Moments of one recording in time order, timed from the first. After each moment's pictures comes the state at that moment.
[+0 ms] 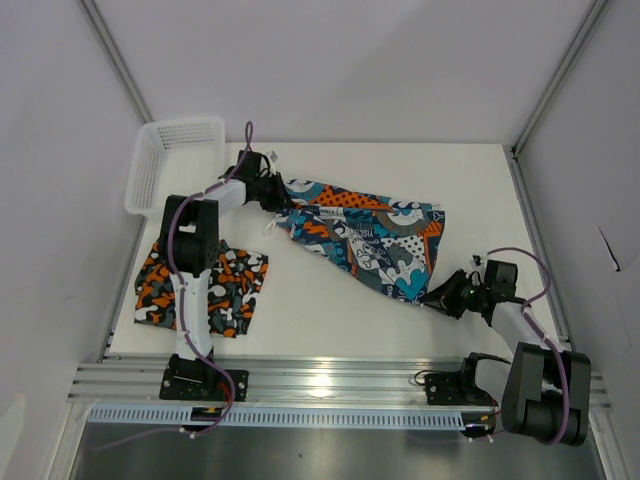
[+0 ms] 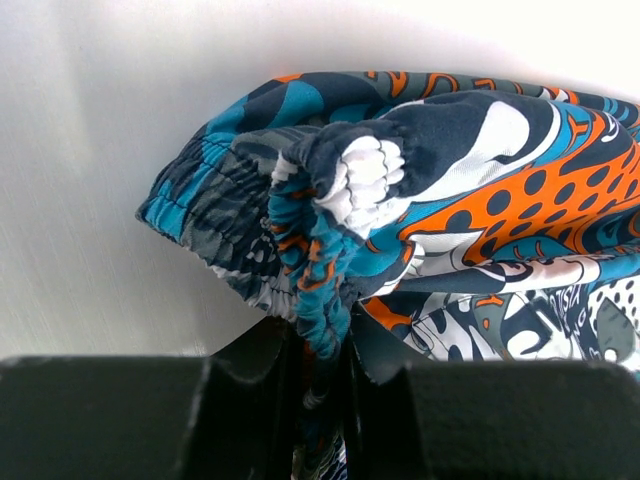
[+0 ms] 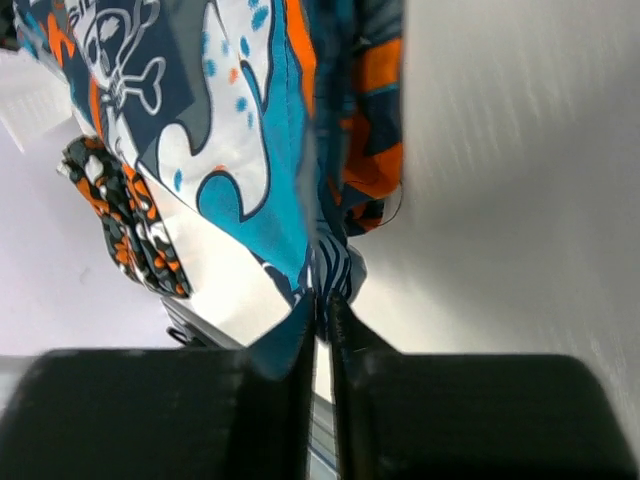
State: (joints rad) left arm -0.16 2.23 1.60 -0.26 0.45 -0.40; right arm -0.19 1.09 0.33 -0.22 -0.73 0.62
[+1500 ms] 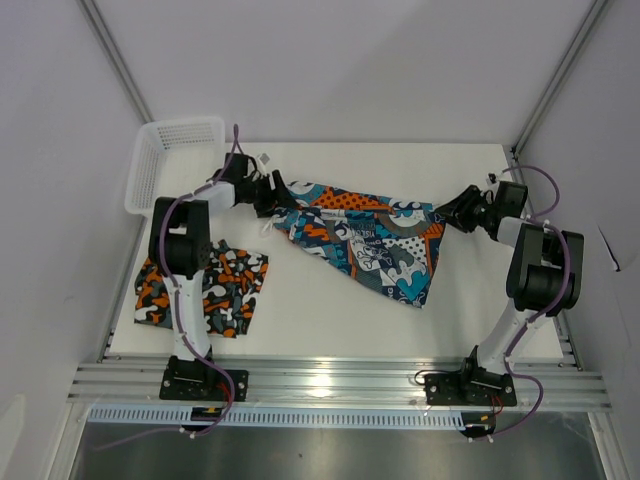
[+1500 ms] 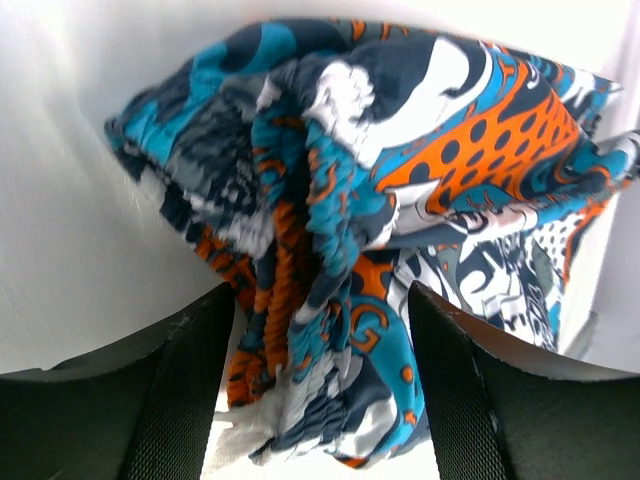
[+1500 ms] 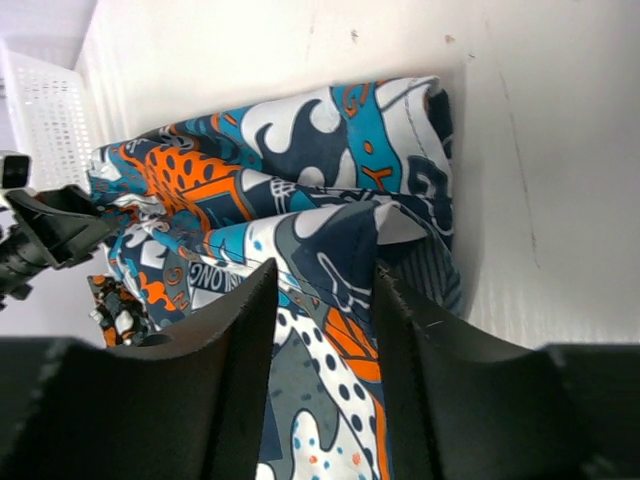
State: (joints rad) left arm -0.11 2.19 1.54 -0.26 0.61 -0.42; right arm -0.23 1.86 1.04 0.12 -0.65 0.59
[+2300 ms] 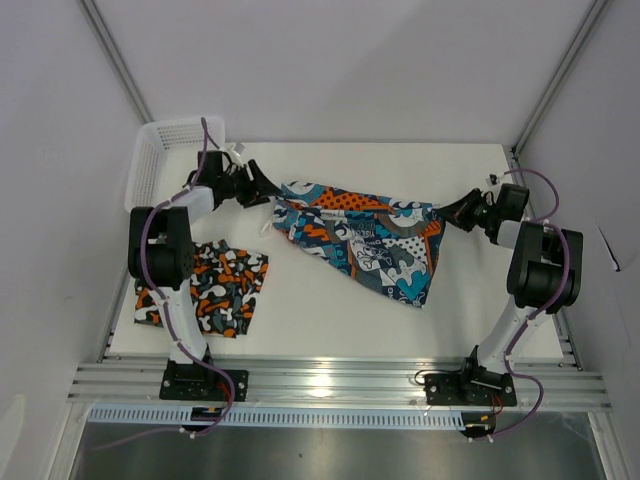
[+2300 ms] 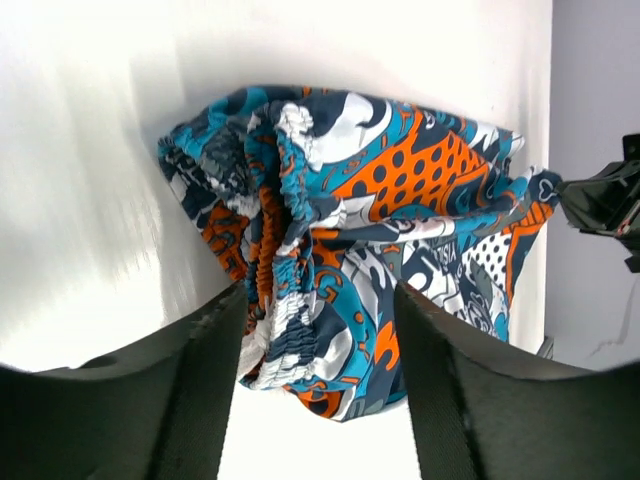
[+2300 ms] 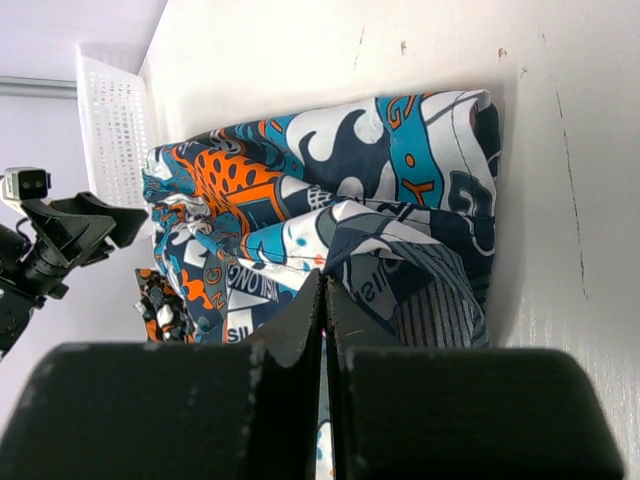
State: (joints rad) left arm -0.01 2.03 1.38 -0.07 0.72 -0.49; right arm -0.24 1.89 1.01 0.26 -0.77 0.67
